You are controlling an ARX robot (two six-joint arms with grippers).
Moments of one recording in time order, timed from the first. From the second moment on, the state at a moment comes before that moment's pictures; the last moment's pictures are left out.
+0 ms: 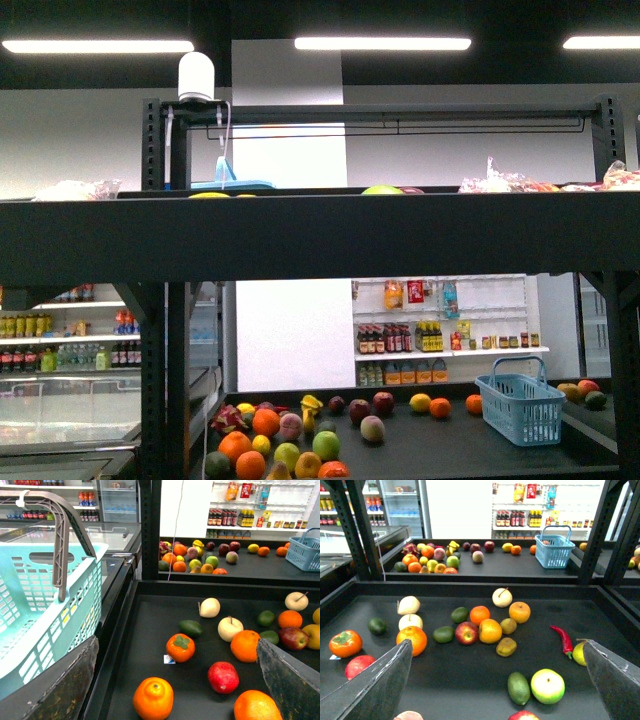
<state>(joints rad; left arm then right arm) 0.00 0.01 0.01 -0.01 0.00 -0.01 0.00 0.01 0.02 0.00 0.00 -0.01</state>
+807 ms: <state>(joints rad) 0.00 0.01 0.01 -0.01 0.00 -0.01 0.00 0.01 0.02 0.00 0.00 -0.01</state>
